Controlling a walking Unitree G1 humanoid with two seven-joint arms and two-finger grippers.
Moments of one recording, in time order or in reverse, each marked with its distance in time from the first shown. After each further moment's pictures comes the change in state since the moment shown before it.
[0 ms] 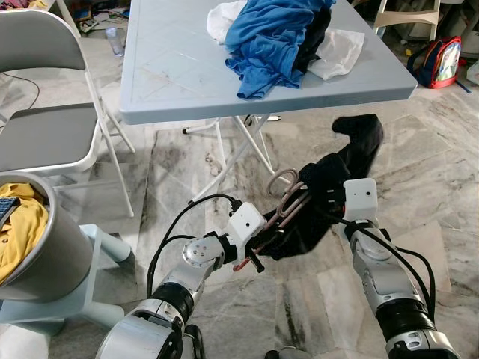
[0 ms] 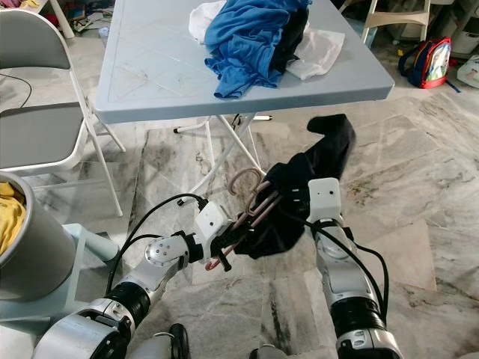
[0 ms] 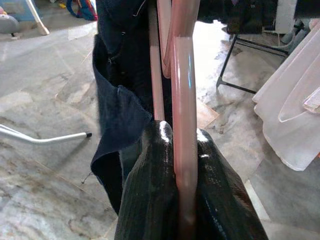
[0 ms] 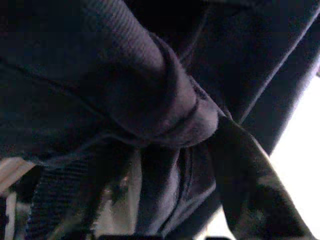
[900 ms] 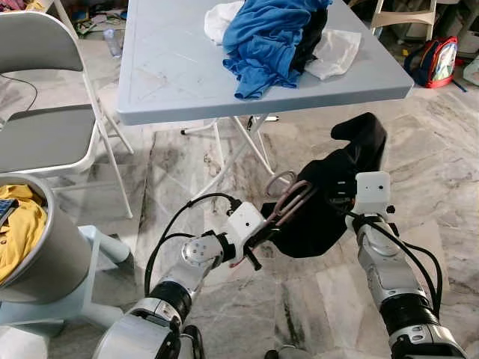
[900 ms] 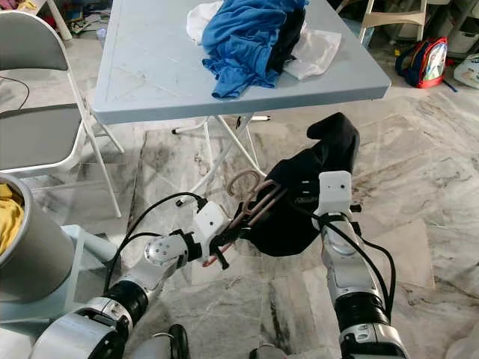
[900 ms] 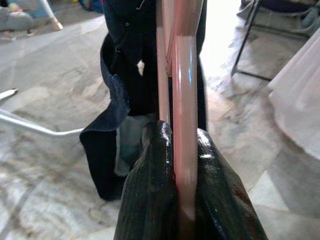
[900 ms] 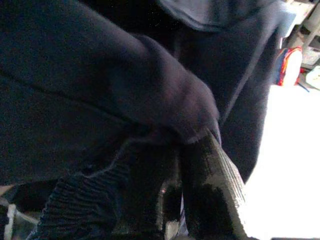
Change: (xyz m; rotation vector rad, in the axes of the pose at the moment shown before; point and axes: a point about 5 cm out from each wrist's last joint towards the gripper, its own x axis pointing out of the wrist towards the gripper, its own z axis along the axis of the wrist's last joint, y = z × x) left arm -0.004 0.008 -0.003 0.049 0.052 0.073; right arm 0.001 -0.014 0.009 0.042 -0.084 -0.052
